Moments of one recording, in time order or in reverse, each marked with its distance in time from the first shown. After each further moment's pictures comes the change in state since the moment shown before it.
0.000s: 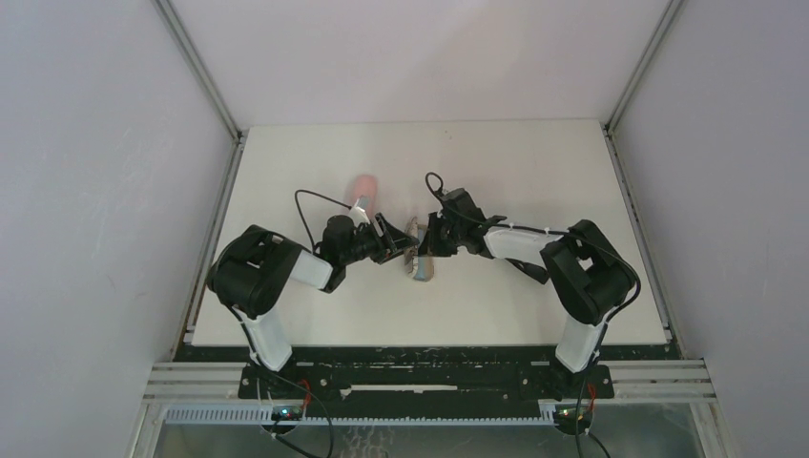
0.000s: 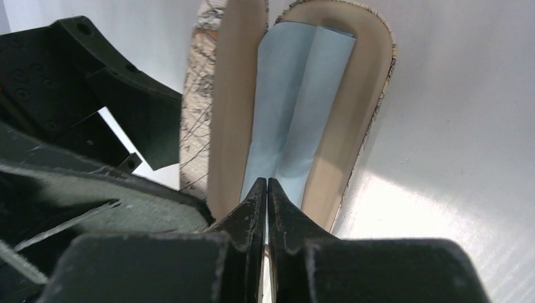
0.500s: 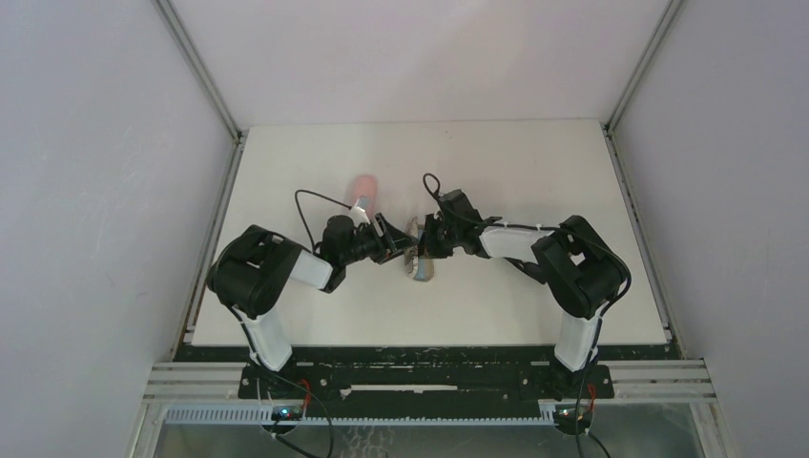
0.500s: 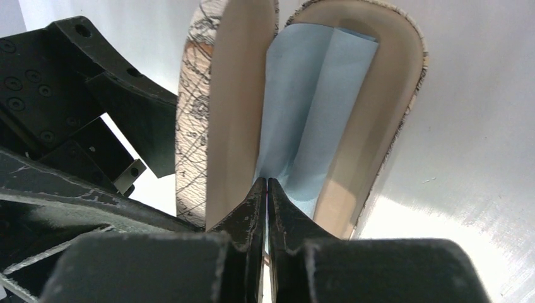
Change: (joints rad) left arm 0.000 0.000 0.000 0.000 0.002 0.000; right arm 0.002 0.068 0.011 0.045 -0.055 0.040
